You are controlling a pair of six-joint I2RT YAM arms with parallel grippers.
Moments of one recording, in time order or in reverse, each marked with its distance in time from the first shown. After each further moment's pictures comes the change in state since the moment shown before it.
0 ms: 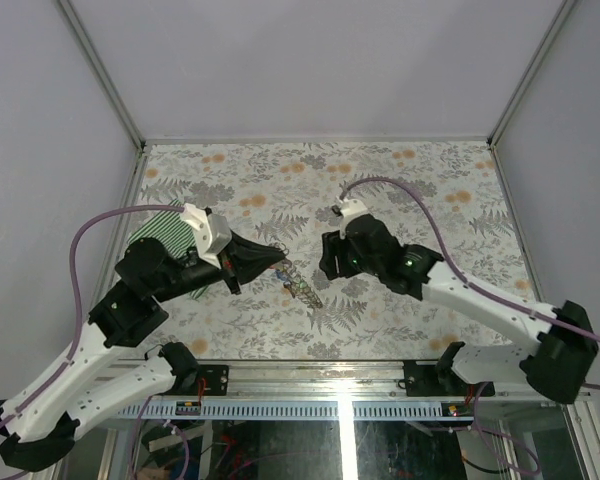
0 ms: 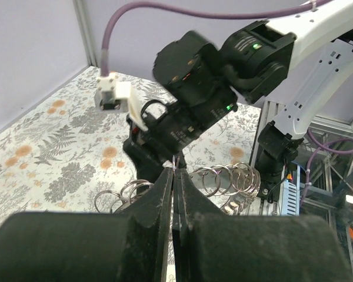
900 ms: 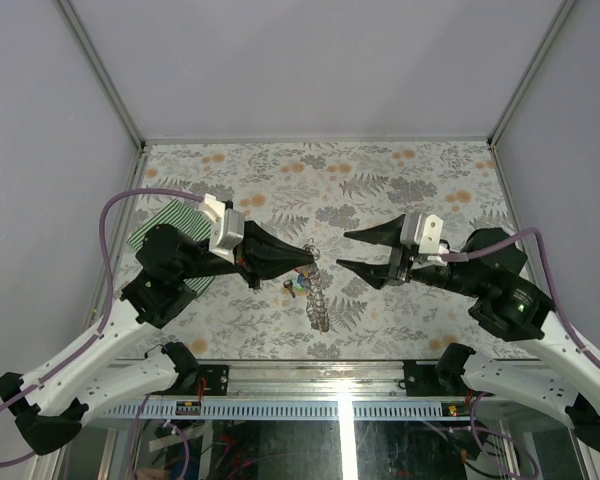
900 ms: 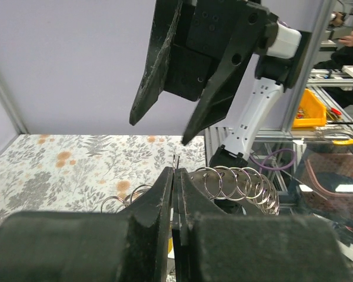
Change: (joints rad) left arm 0.000 0.166 0.003 0.385 0.315 -0.103; right arm 0.046 -0.397 0.181 0.161 -0.587 -0.658
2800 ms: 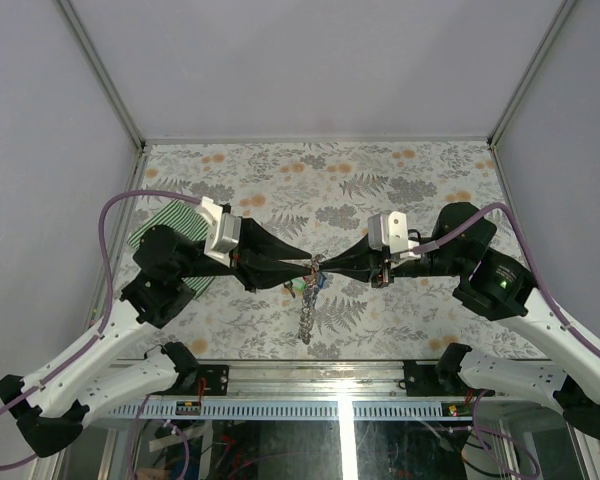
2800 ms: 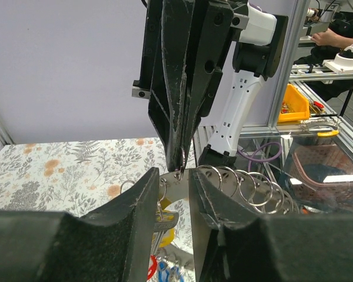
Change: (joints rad) left arm 0.019 -0.016 -0.018 0.033 0.066 -0.028; right arm -0.001 0.135 0.112 -0.116 -0.196 -0.032
